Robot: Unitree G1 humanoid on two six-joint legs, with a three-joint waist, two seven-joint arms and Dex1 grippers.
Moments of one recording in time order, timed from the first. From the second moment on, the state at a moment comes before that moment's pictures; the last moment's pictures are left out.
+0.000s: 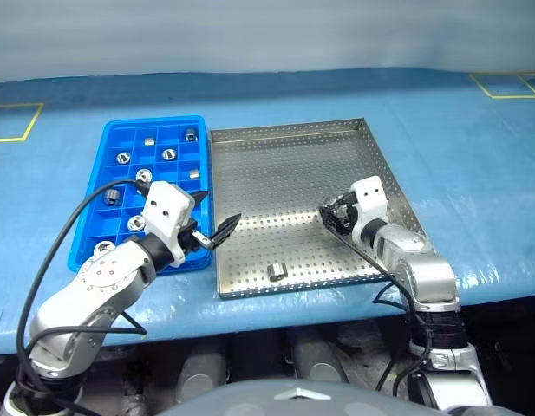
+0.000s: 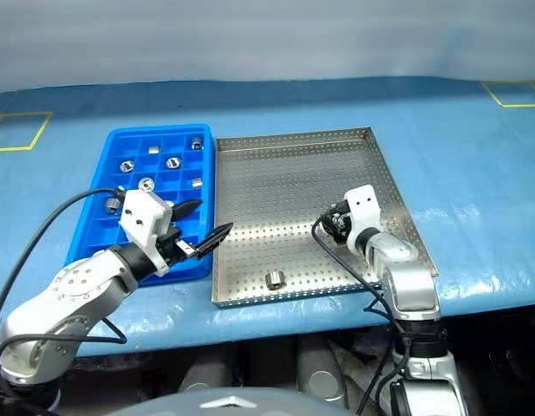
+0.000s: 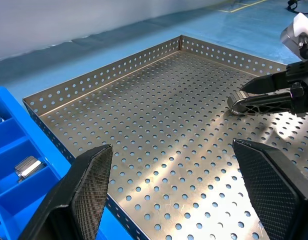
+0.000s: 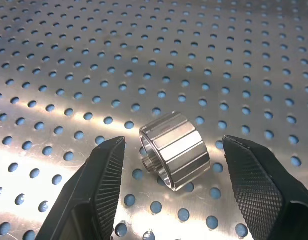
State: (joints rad) left arm -0.01 0.61 -0.01 -0.74 -0.63 0.74 -0.24; right arm -0.23 -0.30 -0.05 -0.13 0.11 0.74 0.40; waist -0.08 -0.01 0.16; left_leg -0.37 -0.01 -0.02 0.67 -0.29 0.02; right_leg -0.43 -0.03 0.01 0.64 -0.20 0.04
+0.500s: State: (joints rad) left arm 0.01 0.59 0.00 -0.74 -0.60 0.75 -0.24; right arm -0.25 -0.29 -0.06 -0.08 0.14 0.70 0.38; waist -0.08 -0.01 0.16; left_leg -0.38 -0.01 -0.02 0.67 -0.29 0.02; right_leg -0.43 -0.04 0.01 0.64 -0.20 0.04
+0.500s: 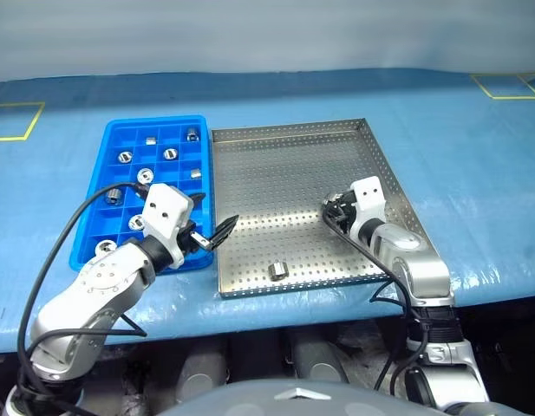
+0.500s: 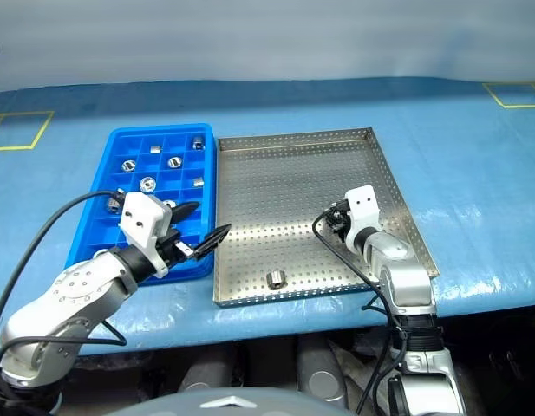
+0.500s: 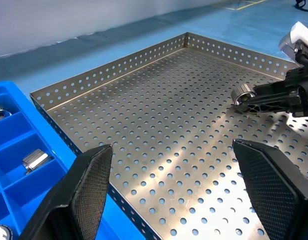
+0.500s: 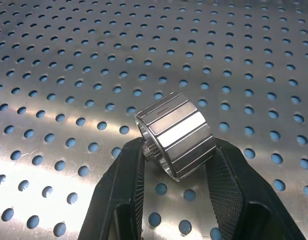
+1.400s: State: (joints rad) left arm 0.72 0.48 0.49 -1.00 -0.66 0.64 -0.16; right arm -0.68 -0.03 0.52 0.09 0.20 0.52 0.76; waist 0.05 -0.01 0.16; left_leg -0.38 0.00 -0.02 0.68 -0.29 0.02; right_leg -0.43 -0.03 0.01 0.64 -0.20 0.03
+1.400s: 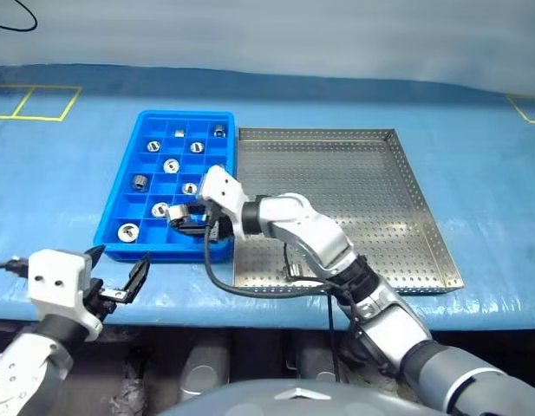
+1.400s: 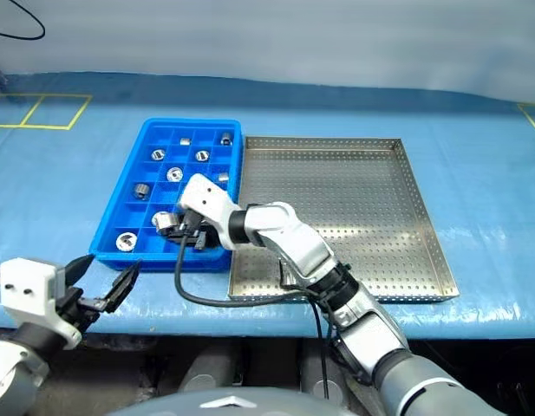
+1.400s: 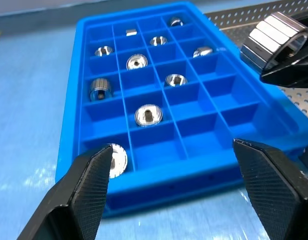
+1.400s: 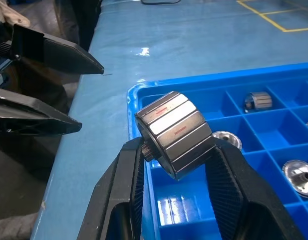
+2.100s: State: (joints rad) left arm 0.77 0.58 0.35 -1.01 -0.68 0.48 0.00; right arm -0.75 0.04 0.52 0.43 0.05 0.37 0.80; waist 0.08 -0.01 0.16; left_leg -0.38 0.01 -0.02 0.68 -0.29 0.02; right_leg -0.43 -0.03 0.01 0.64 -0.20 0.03
